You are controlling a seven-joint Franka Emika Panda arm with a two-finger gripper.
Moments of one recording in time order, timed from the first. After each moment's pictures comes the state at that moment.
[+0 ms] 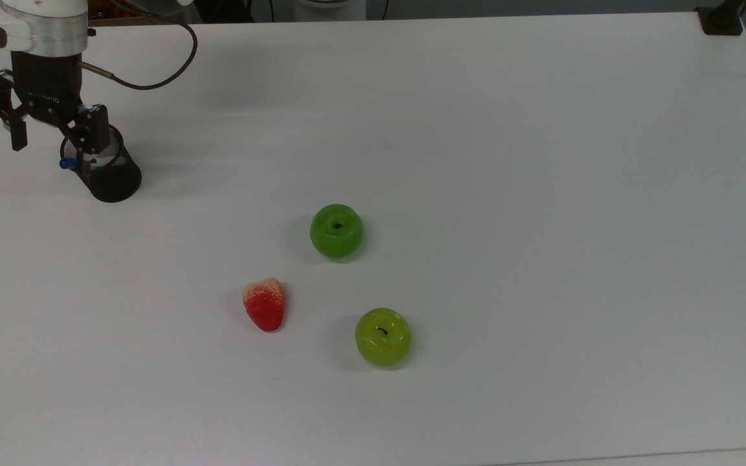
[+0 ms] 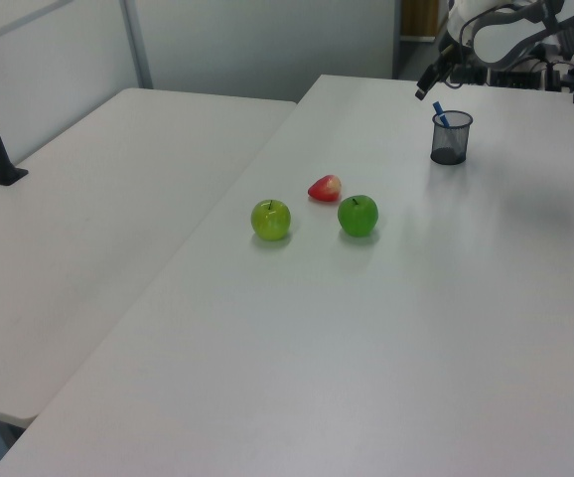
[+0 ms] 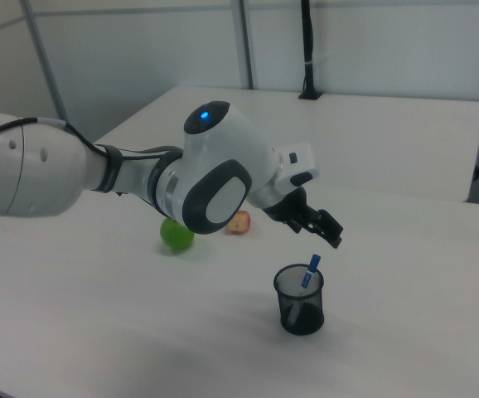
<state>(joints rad) -0.33 0.27 -0.05 -1.88 -0.10 2.69 -0.08</state>
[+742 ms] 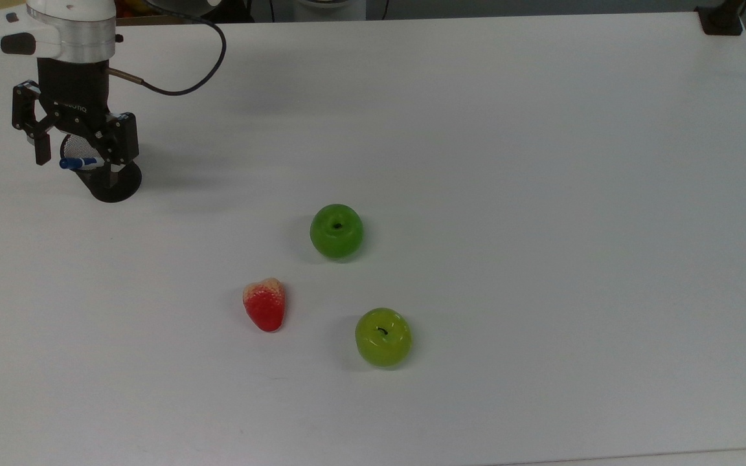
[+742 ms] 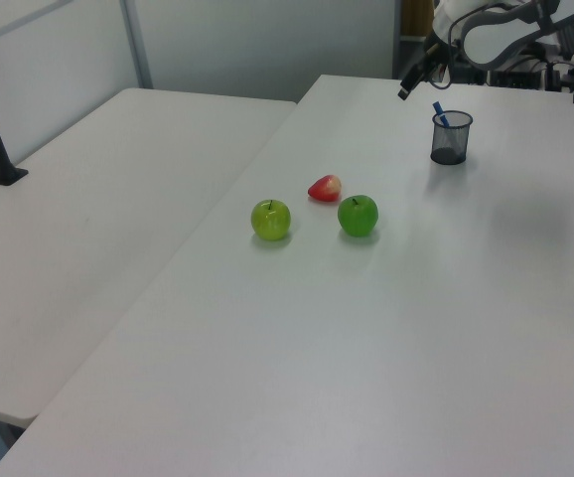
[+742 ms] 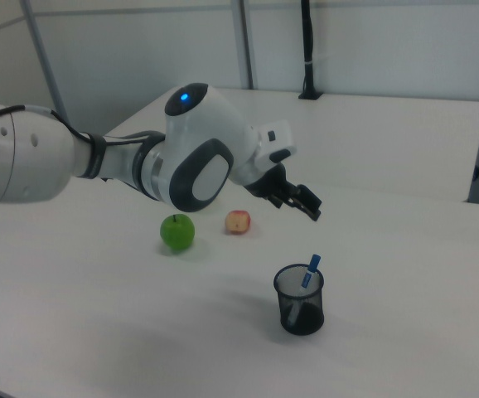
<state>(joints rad) -0.26 0.27 -0.05 -1.85 -0.10 2.69 -0.03</state>
